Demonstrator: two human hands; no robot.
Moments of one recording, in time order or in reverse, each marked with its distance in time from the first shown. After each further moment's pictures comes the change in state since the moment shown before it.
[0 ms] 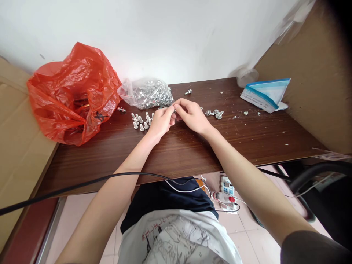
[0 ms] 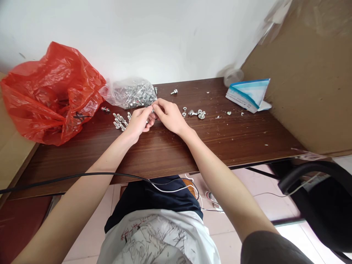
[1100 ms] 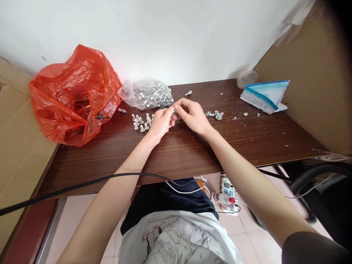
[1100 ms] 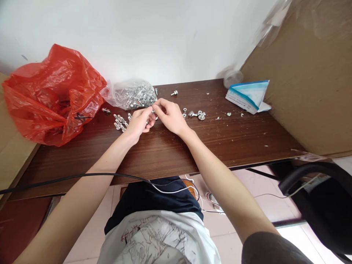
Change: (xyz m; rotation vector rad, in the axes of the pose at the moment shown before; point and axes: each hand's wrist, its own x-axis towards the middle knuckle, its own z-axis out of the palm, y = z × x) left_hand -0.001 0.002 -0.001 -0.042 -0.010 -0.011; right_hand 0.001 0.000 0.000 -0.012 0.055 -0.011
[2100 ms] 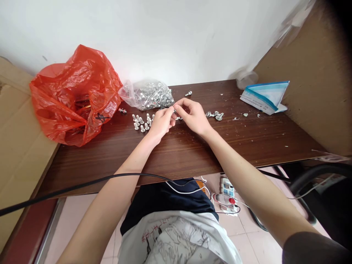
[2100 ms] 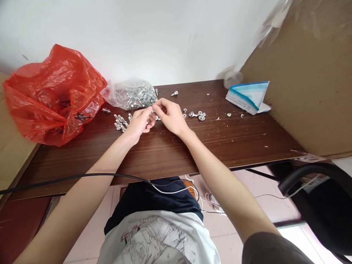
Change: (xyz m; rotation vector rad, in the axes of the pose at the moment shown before) left_hand 0.000 0.000 0.000 0.001 -0.006 -0.012; right_hand 0.001 -0.002 0.003 -0.008 0.061 0.000
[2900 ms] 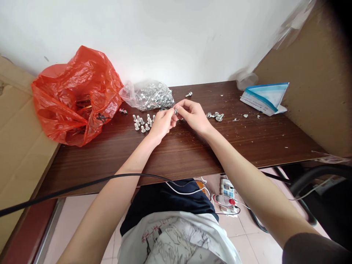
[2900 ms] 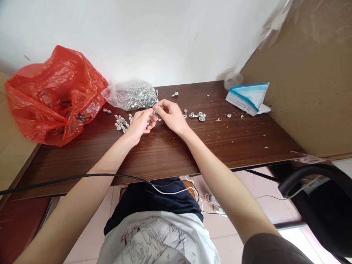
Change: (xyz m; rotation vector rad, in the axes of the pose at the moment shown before) left_hand -0.001 0.001 0.000 0.004 0.003 -0.014; right_hand 0.002 0.005 0.001 0.278 -0.052 0.115
